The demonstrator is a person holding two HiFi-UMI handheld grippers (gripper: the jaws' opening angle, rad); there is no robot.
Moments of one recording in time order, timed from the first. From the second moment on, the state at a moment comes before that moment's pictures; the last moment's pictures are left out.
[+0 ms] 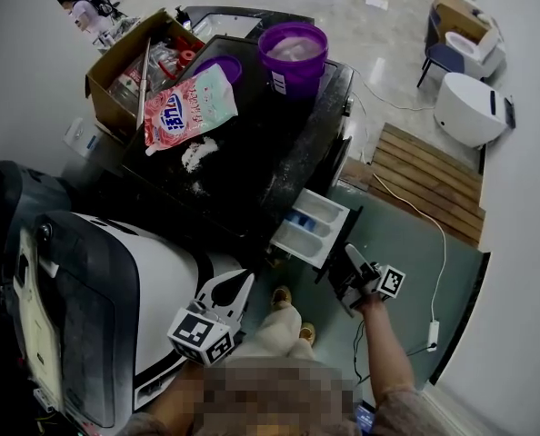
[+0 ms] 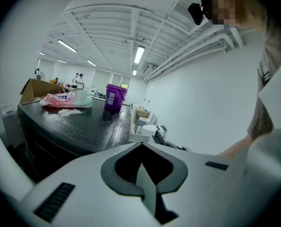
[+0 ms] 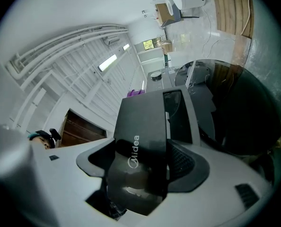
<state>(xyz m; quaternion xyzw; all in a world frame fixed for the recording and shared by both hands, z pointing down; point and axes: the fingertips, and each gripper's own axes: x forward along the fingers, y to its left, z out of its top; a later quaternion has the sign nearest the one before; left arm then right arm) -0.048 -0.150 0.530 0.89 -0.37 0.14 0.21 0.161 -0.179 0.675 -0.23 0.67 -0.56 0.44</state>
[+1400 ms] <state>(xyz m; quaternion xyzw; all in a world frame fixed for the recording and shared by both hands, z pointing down) -0.014 -0.154 0.515 0.91 -0.32 0.10 0.23 0.200 -0.148 0.638 -0.32 0.70 -0.52 0.37</state>
